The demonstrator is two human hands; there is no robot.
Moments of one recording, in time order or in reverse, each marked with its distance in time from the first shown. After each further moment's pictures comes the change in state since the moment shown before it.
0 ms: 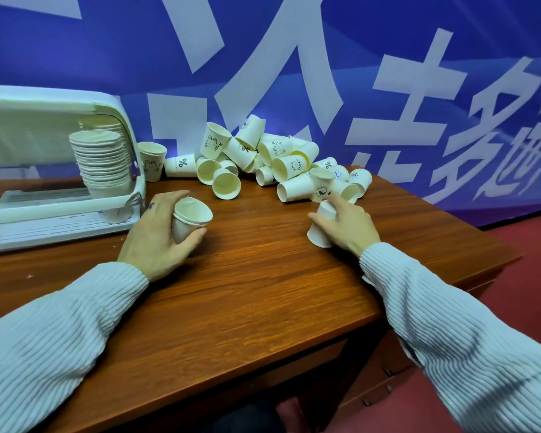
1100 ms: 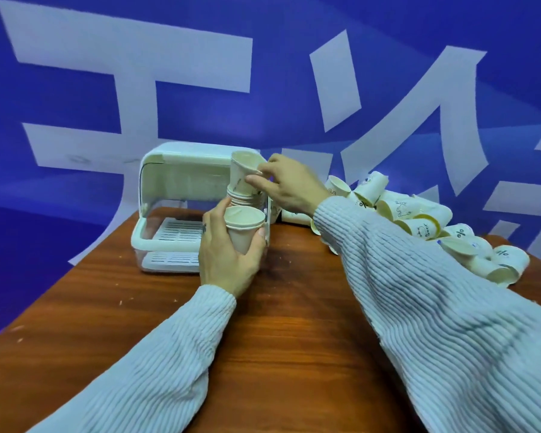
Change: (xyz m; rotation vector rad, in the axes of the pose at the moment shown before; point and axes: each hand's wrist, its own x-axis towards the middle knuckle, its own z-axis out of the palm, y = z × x) left_hand 0.013 -0.025 -0.062 -0.072 0.580 -0.303; right_hand 0.095 -0.346 0.025 0.096 -0.048 -0.880
